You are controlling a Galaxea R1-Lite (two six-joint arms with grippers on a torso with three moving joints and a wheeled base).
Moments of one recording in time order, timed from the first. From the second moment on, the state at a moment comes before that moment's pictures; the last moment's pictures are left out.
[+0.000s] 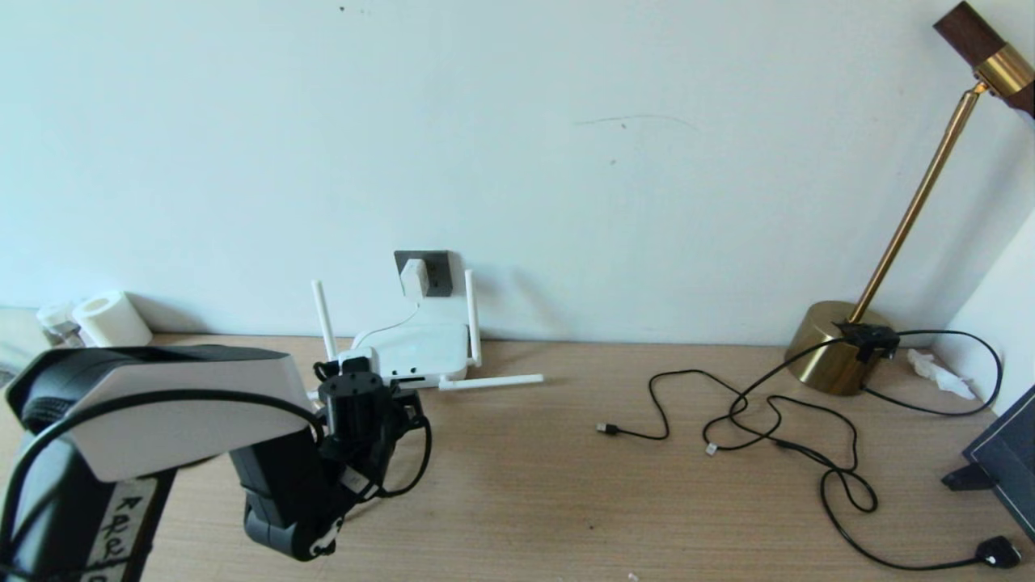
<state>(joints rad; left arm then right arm) -0.36 2.35 -0.71 -1.42 0.47 -0.16 0.01 0.00 0.00 -0.01 -0.03 0.04</state>
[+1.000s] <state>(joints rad) -0.34 2.35 -0.71 -1.42 0.44 -0.15 0.01 0.00 0.00 -0.01 -0.03 0.04</state>
